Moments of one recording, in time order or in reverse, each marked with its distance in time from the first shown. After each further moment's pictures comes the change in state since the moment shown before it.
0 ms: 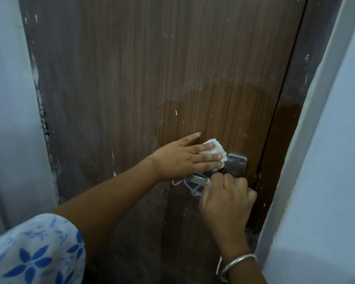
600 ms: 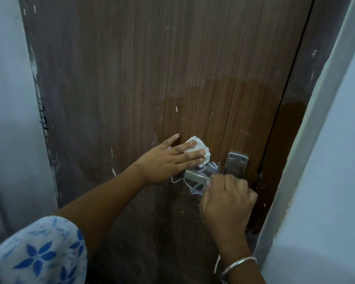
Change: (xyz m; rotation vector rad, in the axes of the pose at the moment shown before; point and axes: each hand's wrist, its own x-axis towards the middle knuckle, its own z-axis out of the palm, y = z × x) left_hand -0.031 0.008 0.036 -0.033 0.071 -0.153; right_hand -0.005 0.004 0.005 0.007 0.070 -0.052
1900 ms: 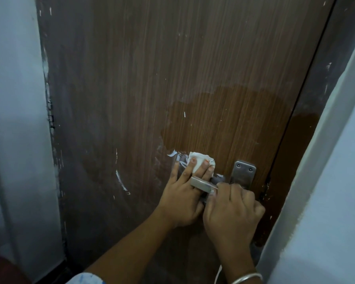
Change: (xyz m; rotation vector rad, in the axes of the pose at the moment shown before) left_hand 0.010 0.095 0.014 -0.465 0.046 -0.585; right_hand -0.001 -0.002 0.000 -0.010 -0.053 0.034
